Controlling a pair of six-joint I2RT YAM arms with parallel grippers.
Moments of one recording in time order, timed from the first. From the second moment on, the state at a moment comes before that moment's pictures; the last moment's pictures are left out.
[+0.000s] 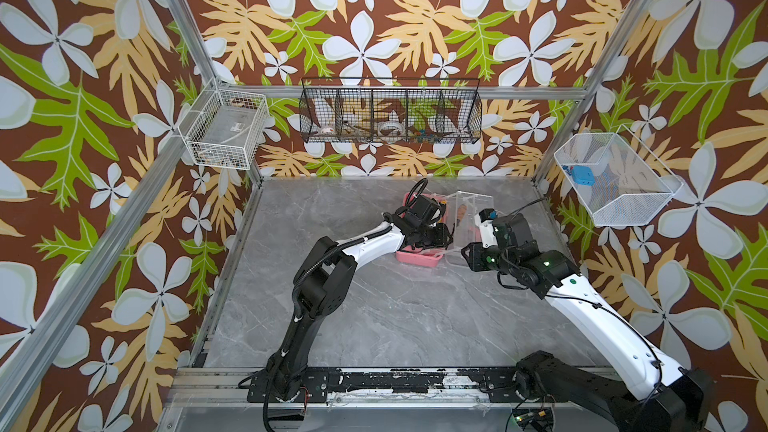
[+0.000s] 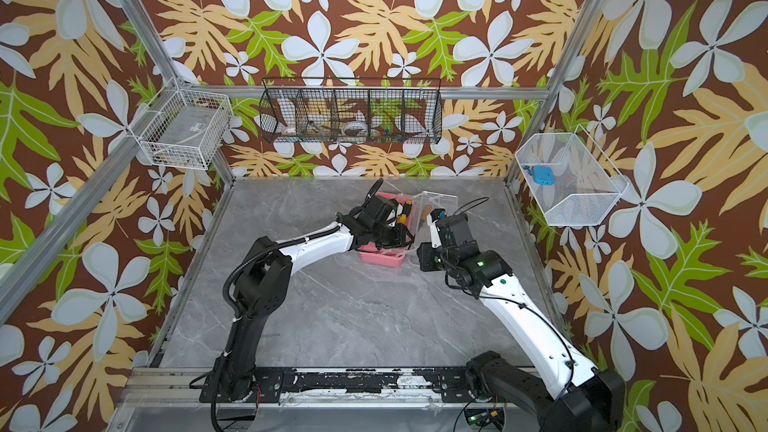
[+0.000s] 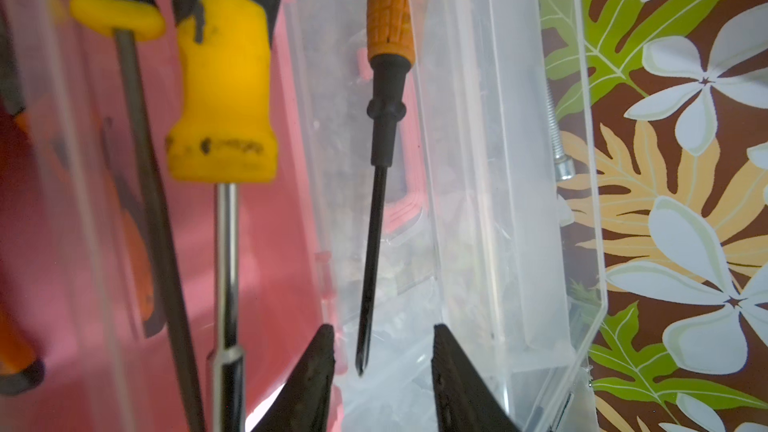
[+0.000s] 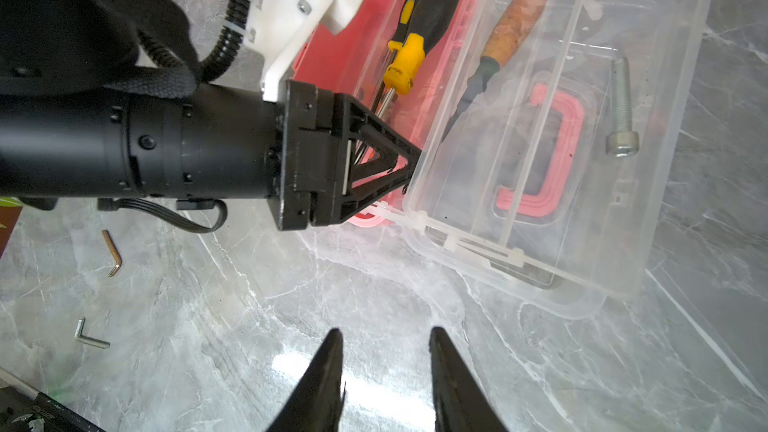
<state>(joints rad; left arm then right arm) -0.76 2.13 1.70 -0.32 0.32 -0.71 0.41 1.09 1.00 -0.70 -0.05 0.32</state>
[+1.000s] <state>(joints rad) -0.35 1.13 0.79 -0.79 -0.21 -0.88 0.96 1.53 1.29 -0.56 0.10 0.07</state>
